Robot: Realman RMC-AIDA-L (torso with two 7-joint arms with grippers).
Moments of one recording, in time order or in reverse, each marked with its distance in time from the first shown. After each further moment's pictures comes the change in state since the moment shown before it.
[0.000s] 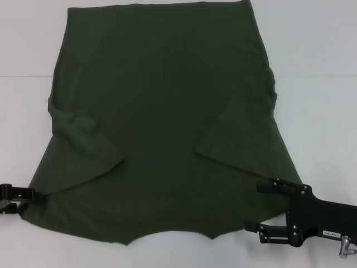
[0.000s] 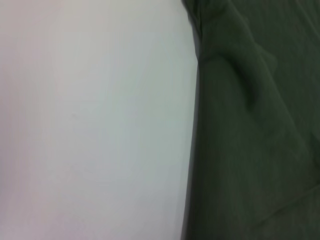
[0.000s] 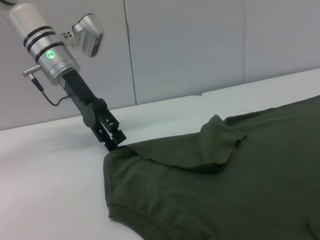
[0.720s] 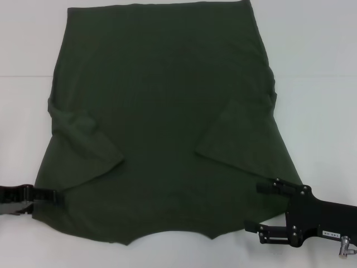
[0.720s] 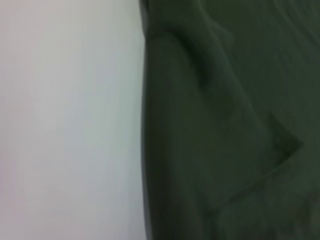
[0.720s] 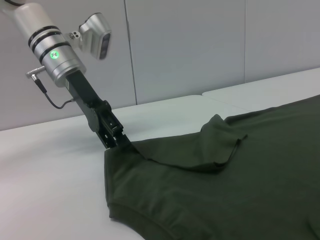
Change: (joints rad) left arm -0.033 -0.029 0.009 -0.012 -0.003 0.037 0.014; right arm 0.001 0.000 0.000 0.002 -0.001 0.000 0.001
